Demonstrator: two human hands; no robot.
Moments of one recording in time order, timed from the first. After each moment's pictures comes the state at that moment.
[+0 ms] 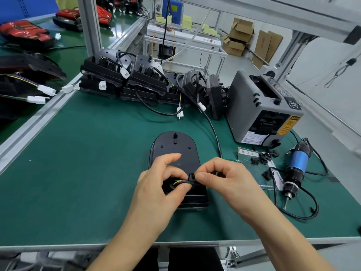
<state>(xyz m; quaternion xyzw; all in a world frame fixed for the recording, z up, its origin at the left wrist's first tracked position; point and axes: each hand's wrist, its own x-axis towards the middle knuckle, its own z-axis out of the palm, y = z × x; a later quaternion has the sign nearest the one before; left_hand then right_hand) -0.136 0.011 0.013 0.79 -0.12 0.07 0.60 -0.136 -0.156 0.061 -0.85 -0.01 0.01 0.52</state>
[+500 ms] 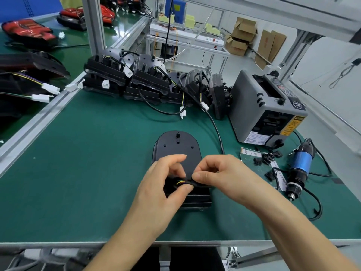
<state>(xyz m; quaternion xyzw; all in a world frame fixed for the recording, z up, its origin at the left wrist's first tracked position) -0.138 0.014 0.012 0.79 -0.15 0.09 0.59 -0.118 -0.152 0.076 -0.91 -0.02 0.12 0.41</state>
